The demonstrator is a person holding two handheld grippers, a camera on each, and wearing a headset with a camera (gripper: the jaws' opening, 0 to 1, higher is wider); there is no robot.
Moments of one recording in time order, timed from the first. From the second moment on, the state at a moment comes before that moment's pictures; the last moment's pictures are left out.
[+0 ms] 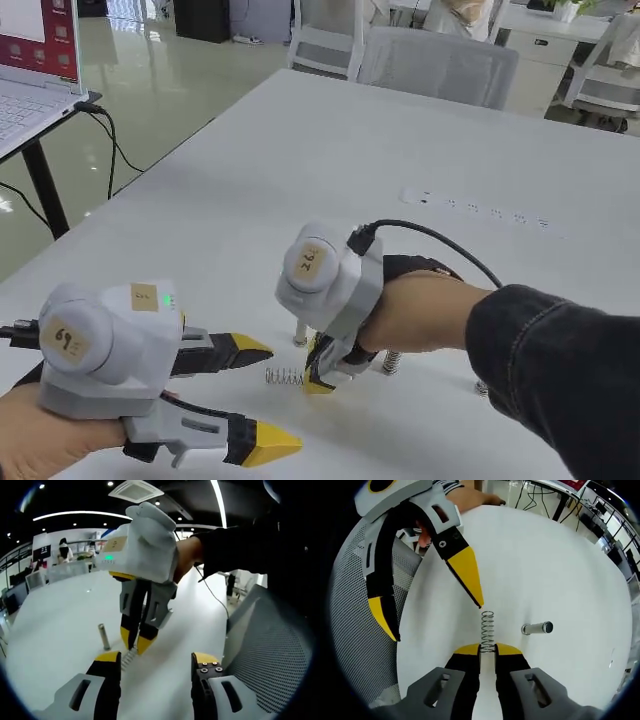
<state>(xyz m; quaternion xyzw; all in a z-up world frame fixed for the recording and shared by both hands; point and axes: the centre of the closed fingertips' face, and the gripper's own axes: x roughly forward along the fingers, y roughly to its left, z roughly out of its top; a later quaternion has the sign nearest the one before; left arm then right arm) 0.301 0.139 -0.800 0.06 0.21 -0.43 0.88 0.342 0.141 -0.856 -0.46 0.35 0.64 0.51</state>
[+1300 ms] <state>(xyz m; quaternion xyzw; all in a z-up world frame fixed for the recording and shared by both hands) 0.306 0.111 -0.779 0.13 0.18 -0.49 0.84 0.299 0.106 -0.789 -0.46 0.32 0.66 0.49</state>
